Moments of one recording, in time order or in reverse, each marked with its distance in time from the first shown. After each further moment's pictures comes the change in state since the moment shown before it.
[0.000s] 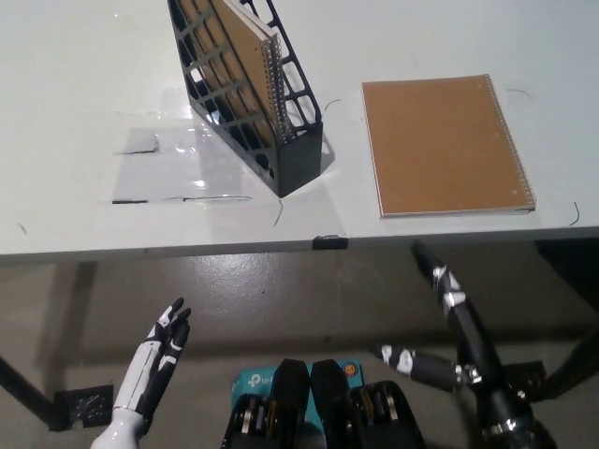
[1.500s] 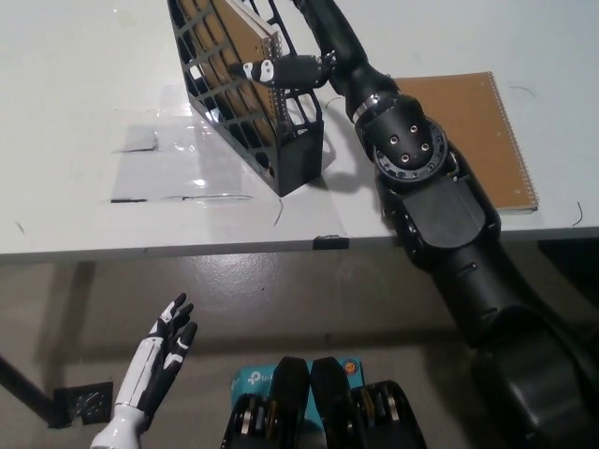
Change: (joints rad) left_arm -0.010 0.001 -0.003 -0.009 0.008 -0.008 -0.002; right_arm -0.974 0.122 -0.079 0.805 0.047 0.169 0.040
